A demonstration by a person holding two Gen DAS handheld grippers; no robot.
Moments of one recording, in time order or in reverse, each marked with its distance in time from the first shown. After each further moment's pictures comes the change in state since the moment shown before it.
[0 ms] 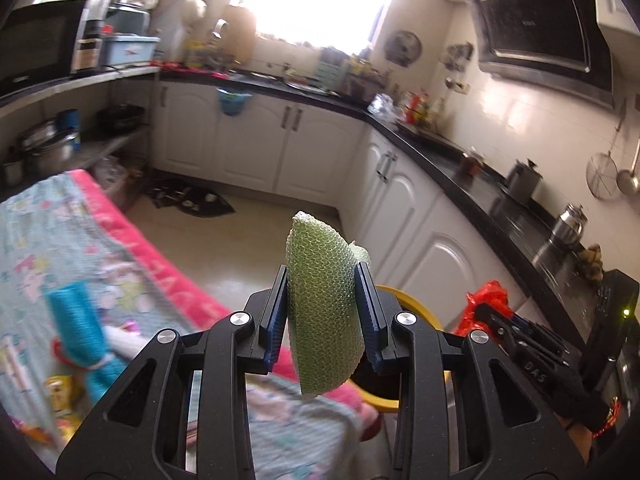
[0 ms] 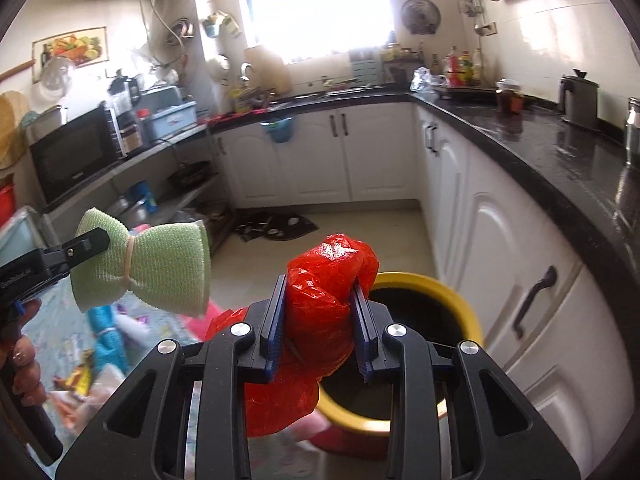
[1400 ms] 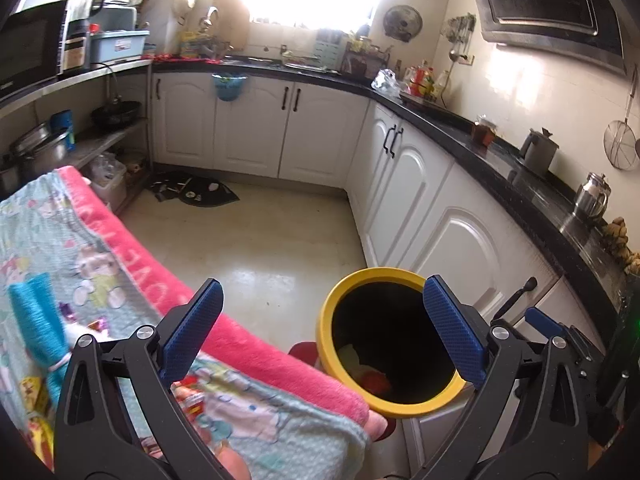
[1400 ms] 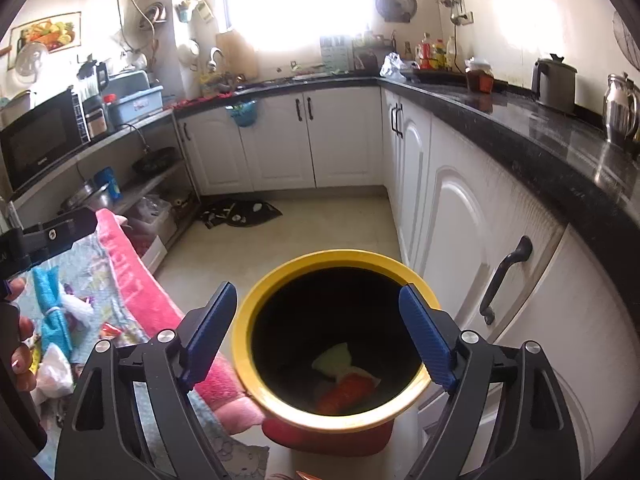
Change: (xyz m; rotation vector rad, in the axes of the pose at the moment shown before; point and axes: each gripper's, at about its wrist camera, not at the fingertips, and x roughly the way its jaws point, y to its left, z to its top) left arm 0.043 -0.013 -0.024 0.038 0.038 0.067; right arm 0.022 -0.036 -0.029 0.007 0.027 -0.096
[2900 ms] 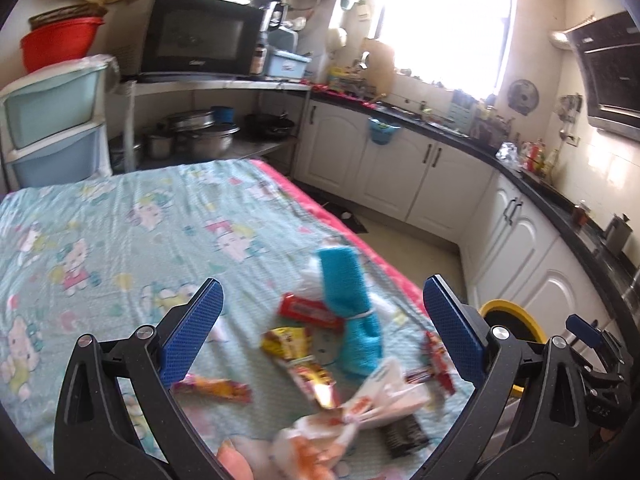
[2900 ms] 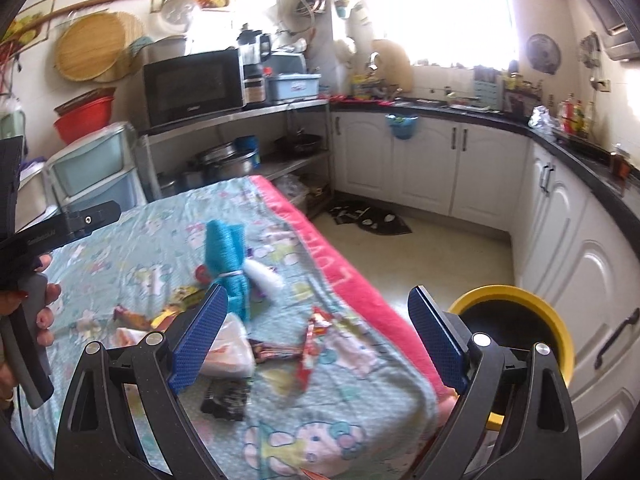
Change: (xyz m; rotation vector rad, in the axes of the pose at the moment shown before) left arm -0.190 0.189 -0.058 -0.239 -0.153 0.368; right arm -0.064 0.204 -0.019 -0.302 -0.011 0.396
